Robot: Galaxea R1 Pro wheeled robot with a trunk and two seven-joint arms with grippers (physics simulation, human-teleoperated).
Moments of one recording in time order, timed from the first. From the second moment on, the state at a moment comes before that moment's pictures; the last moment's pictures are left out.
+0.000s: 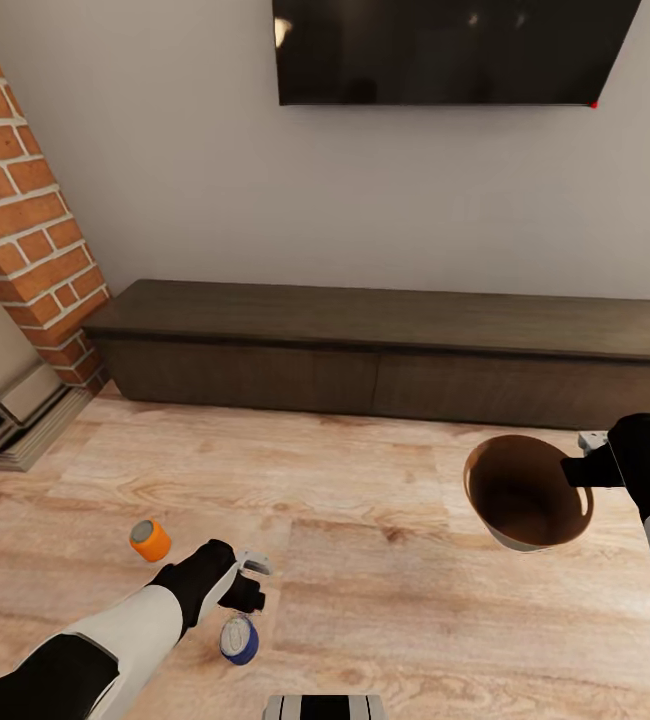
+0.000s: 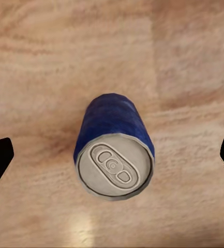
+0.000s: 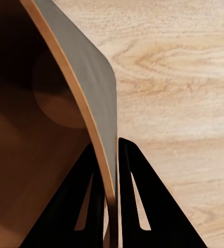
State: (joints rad) left arm -0.83 -0.06 -0.40 -0.20 0.15 0.63 -0.05; right arm -0.98 -0.40 -0.25 -0.77 0.68 1.04 0.68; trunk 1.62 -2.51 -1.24
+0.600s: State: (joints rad) left arm -0.83 -0.06 -0.40 -0.21 0.15 0.63 -0.05; right arm -0.97 -0.40 -0.25 -0.77 0.69 1.04 0.68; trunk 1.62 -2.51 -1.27
